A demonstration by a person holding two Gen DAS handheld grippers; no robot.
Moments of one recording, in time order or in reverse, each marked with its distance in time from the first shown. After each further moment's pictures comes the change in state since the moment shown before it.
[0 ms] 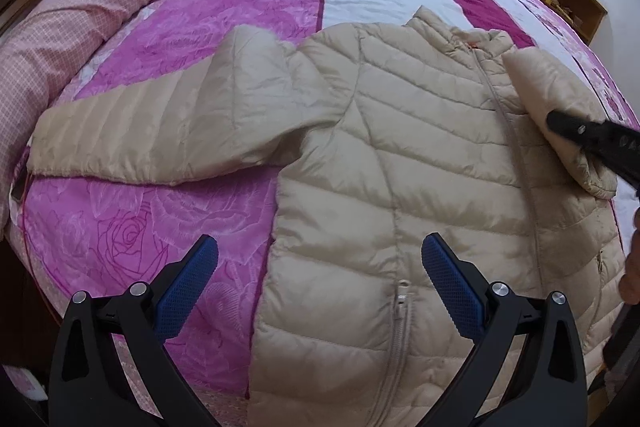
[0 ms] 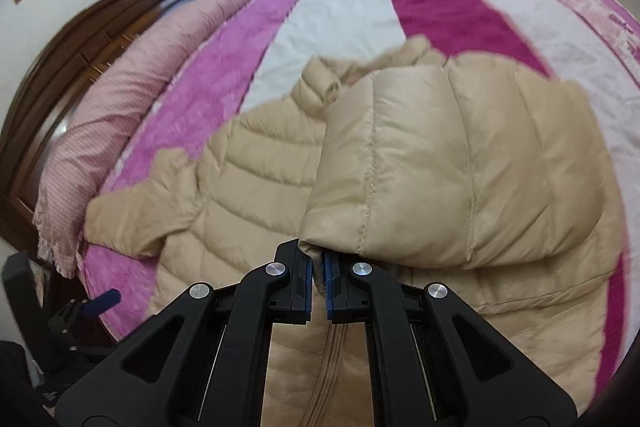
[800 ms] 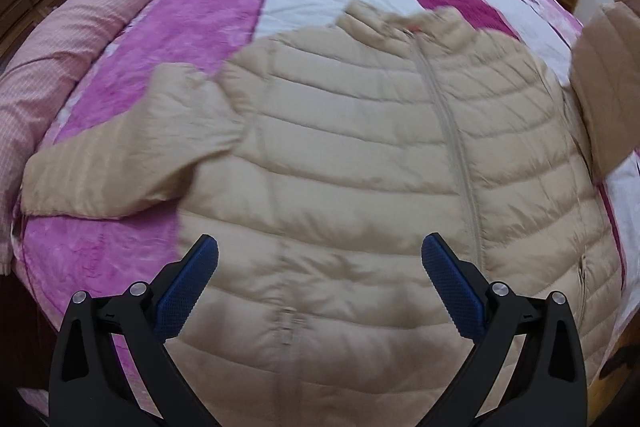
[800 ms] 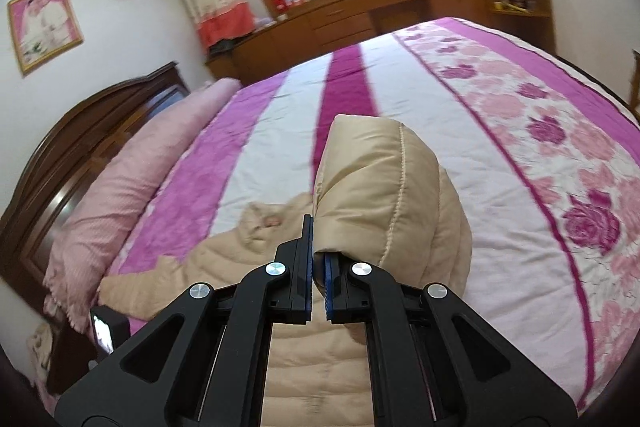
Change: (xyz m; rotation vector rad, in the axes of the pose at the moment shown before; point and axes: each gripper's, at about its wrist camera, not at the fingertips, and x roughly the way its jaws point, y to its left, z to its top) left arm -0.002 -0.082 0.015 0.106 -0.007 0.023; right arm -0.217 -0.106 0.063 0.054 -0.326 -0.037
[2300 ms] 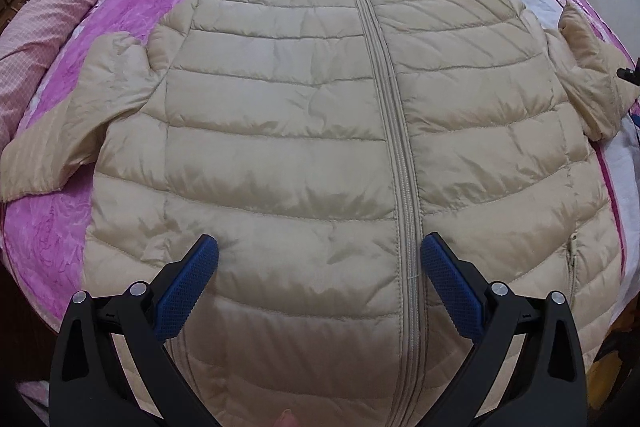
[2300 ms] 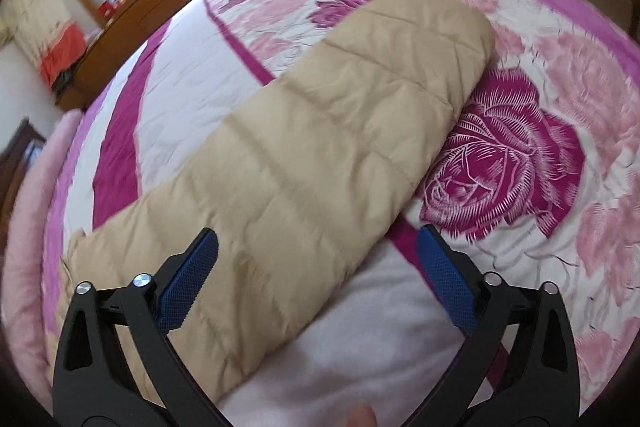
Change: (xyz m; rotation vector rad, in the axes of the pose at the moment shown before) left arm 0.034 -0.068 -0.020 0.052 0.140 -0.028; right arm 0.090 -0.289 -0.041 0.425 0.134 -0.410
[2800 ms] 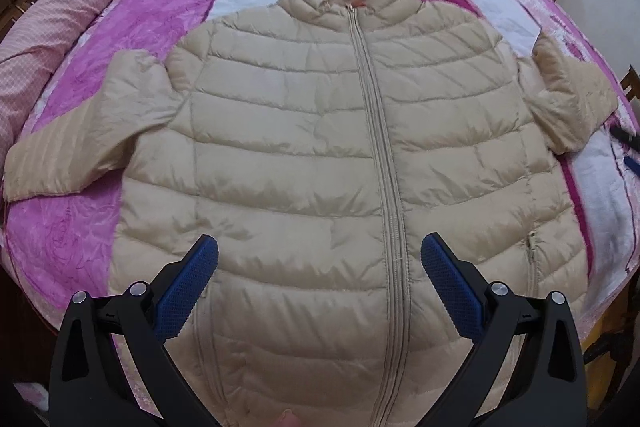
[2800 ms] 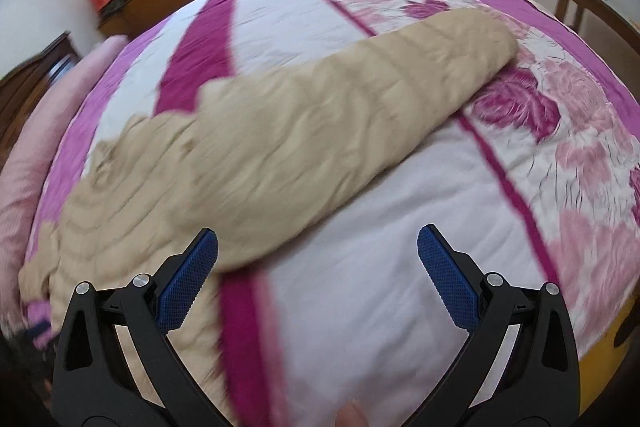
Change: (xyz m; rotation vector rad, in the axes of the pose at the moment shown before) left arm -0.038 0.011 -0.004 -0.017 -0.054 -0.044; right arm -0.075 0.070 -0.099 -0.268 0.011 0.019
